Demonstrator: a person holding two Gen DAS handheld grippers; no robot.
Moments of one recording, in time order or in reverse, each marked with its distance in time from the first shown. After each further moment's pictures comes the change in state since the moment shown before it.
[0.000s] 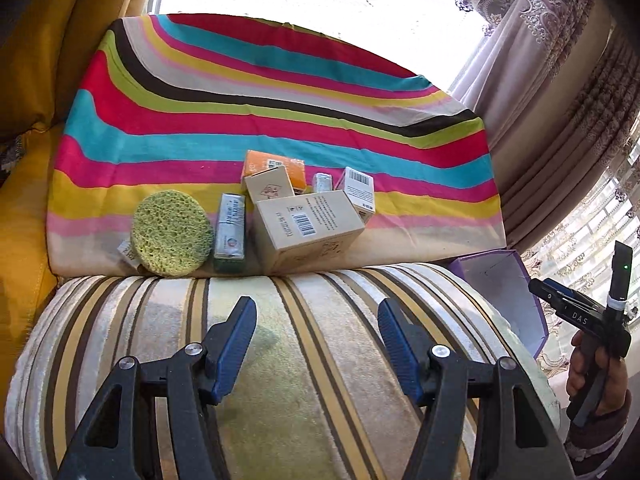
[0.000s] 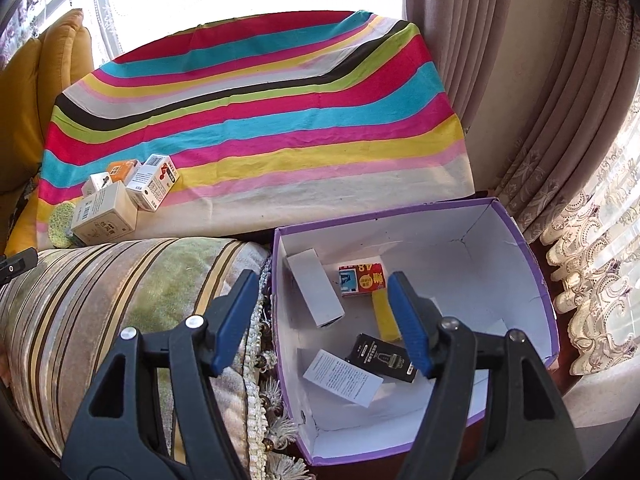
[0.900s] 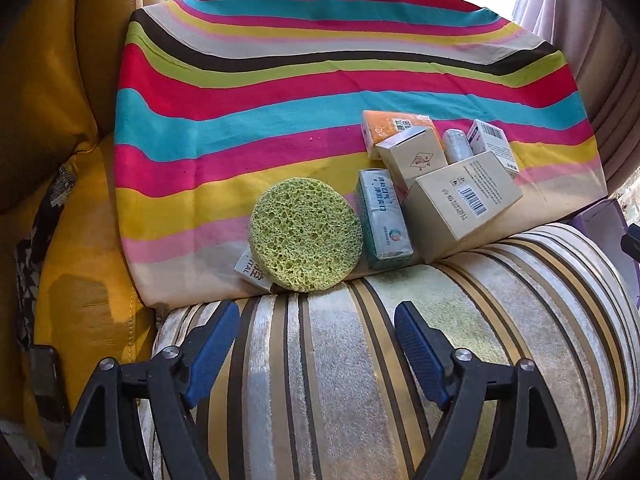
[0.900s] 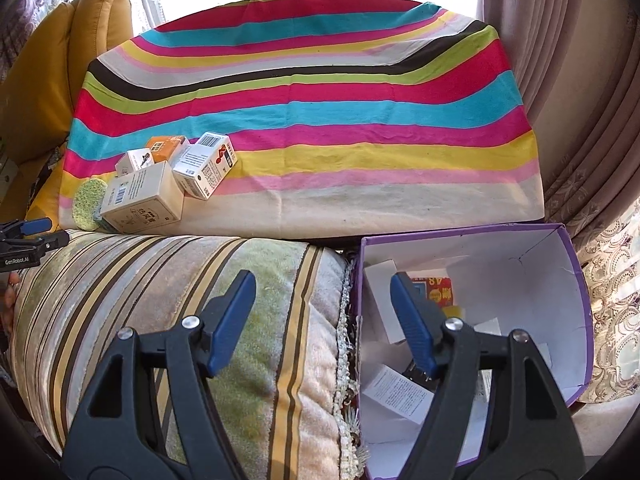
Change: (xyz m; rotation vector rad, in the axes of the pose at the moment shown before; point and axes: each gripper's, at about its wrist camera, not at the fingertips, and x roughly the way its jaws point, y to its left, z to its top) left arm 0.043 0.056 0.028 0.152 0.204 0.333; right arm 0.033 0.064 0.019 -0.105 0.064 0.117
